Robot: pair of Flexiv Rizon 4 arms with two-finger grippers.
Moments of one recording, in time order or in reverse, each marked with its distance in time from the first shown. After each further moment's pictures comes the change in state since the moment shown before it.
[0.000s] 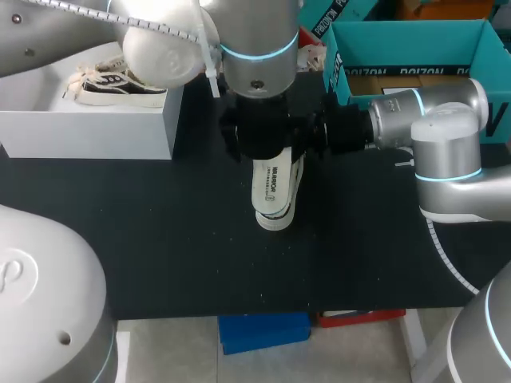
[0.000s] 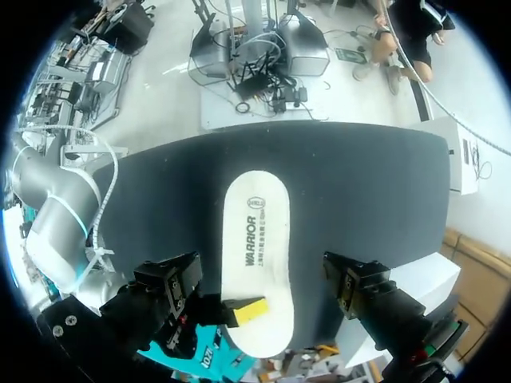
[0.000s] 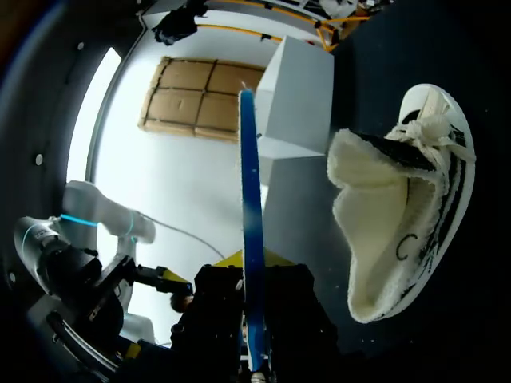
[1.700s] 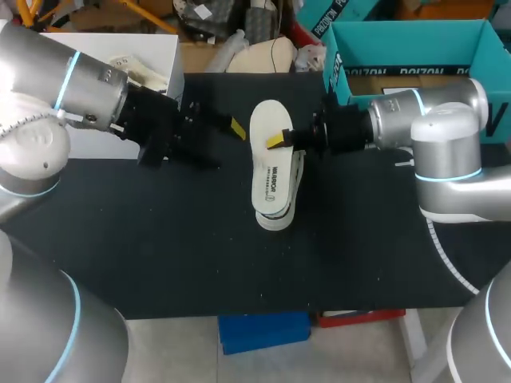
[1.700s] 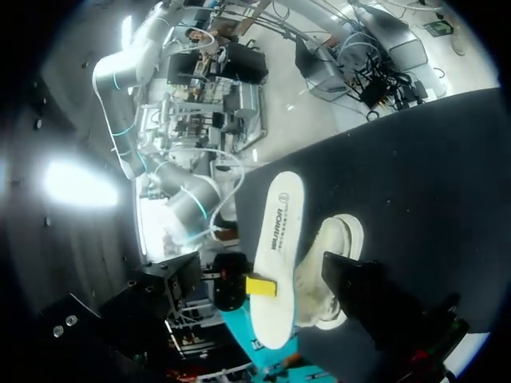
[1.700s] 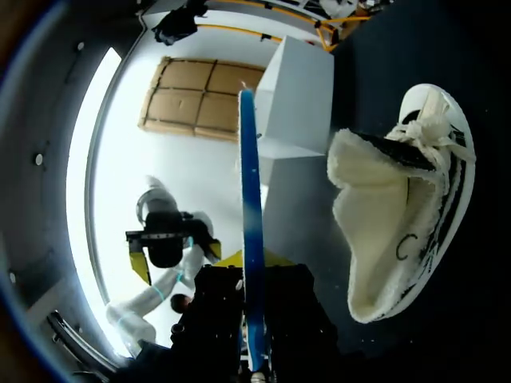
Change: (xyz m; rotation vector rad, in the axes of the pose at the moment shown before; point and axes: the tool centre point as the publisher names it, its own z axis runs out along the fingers) left arm 0.061 0.014 -0.007 0.083 -1.015 -0.062; right arm 0.000 0.000 0.000 0.000 0.000 0.000
